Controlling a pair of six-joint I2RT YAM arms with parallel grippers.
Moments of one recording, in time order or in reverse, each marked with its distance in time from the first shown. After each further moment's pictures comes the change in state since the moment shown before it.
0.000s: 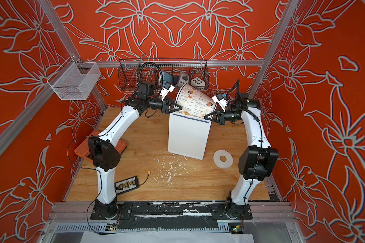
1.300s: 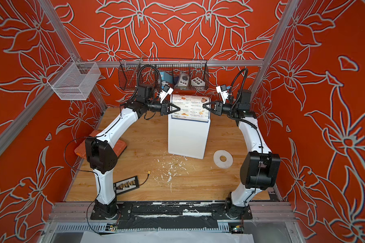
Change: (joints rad) left arm 0.004 -0.058 -0.135 0.082 0.032 0.029; right arm 0.031 -0.140 -0.325 1.104 -0.015 0.985
